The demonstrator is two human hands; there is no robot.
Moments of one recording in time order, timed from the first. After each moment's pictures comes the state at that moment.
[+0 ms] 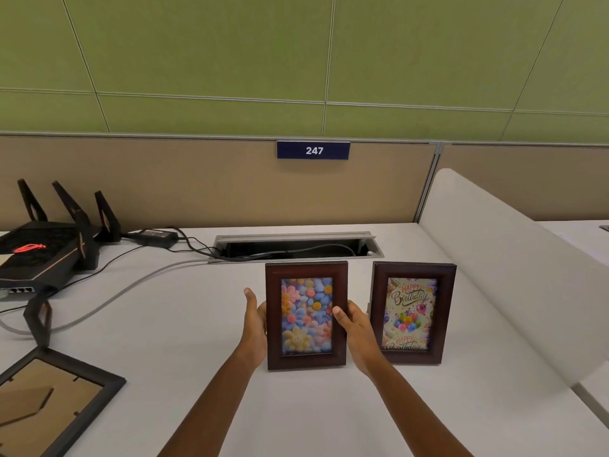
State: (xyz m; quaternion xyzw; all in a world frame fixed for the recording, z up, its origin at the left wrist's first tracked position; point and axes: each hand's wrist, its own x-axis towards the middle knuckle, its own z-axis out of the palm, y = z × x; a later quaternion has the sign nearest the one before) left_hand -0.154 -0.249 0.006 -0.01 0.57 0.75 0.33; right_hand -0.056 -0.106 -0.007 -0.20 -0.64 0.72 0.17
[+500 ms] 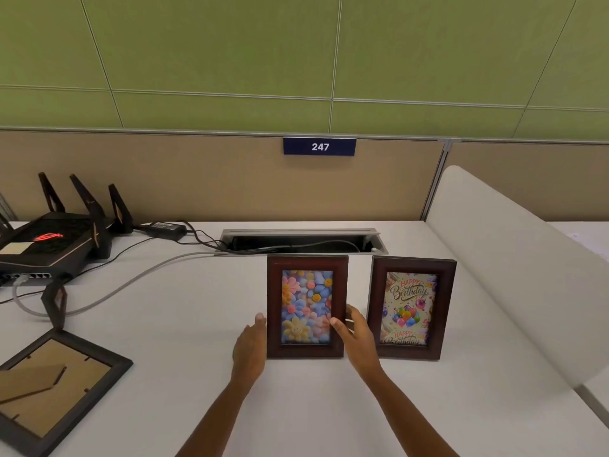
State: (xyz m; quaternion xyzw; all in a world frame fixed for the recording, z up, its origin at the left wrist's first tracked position) left_hand -0.124 -0.271 -0.034 0.03 0.84 0.51 0.17; right_hand -0.037 -0.109 -0.027 -0.24 -0.74 0.60 0.18
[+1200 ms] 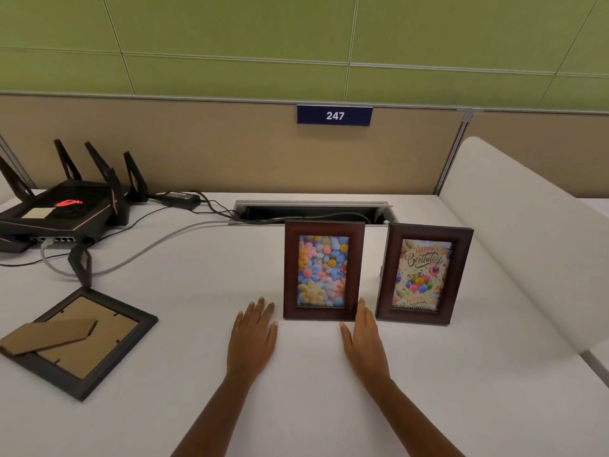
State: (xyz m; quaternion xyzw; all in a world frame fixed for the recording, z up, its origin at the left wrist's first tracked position) left_hand -0.104 -0.324 -0.076 0.26 0.95 0.20 0.00; right_hand -0.003 -0.144 -0.075 -0.28 -0.90 0.32 0.13
